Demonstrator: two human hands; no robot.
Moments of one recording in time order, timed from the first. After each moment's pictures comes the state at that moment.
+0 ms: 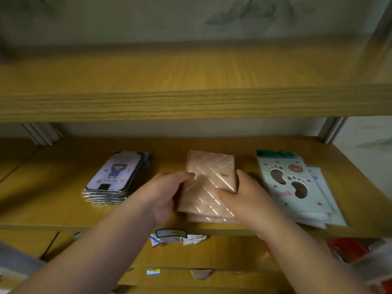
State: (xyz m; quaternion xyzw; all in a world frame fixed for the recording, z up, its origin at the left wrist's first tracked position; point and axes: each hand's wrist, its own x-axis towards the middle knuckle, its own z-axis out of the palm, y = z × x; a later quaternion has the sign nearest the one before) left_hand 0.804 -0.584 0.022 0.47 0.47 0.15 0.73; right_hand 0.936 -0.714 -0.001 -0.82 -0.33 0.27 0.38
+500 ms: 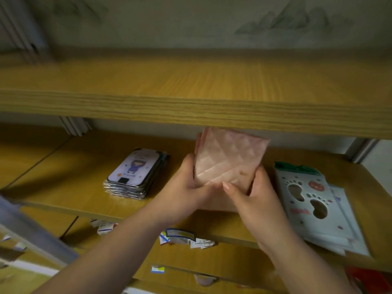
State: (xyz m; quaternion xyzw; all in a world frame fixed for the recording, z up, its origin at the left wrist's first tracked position) left_hand 0.793 -0.594 0.022 0.74 0.27 0.26 0.56; right_hand 0.930 -0.702 -0.003 -0.69 -0.37 0.23 0.58
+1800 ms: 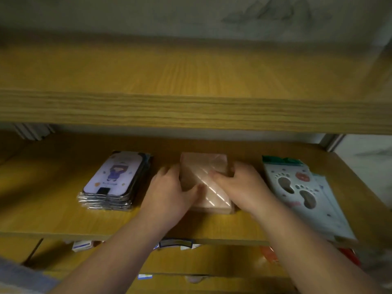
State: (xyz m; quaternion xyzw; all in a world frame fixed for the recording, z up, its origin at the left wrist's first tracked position) left_hand 0.797 -0.562 -0.005 0.86 0.41 0.17 0.27; right_hand 0.952 -0.661 0.006 -0.83 -0.37 0.19 0.37
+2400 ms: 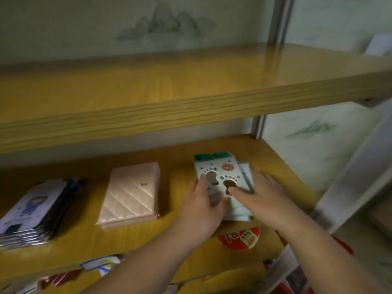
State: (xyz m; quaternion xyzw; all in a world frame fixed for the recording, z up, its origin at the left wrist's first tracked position) left_hand 0.929 -0.712 -0.005 0.84 0.25 0.12 0.46; right_hand 1.047 -0.834 0.001 -0.90 -0.26 0.17 0.31
